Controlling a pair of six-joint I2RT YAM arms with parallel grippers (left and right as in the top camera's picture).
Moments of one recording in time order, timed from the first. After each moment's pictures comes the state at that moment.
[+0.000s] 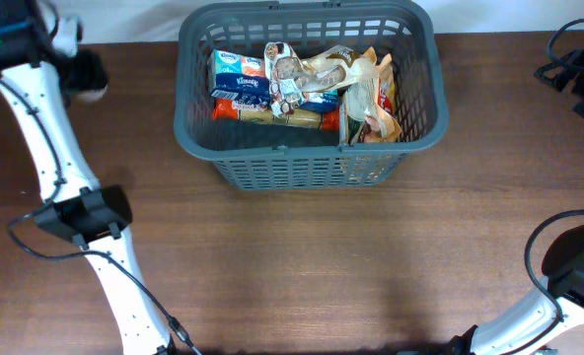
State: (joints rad) left arm 0.28 2.60 3.12 -1.59 0.10 0.19; right arm -0.57 2.00 2.11 -1.22 -0.53 0.09
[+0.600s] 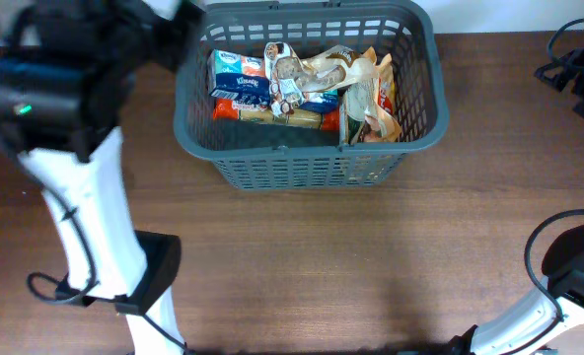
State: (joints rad) left arm -0.22 2.09 3.10 -1.55 0.08 0.46; right arm -0.57 2.00 2.11 -1.22 -0.53 0.09
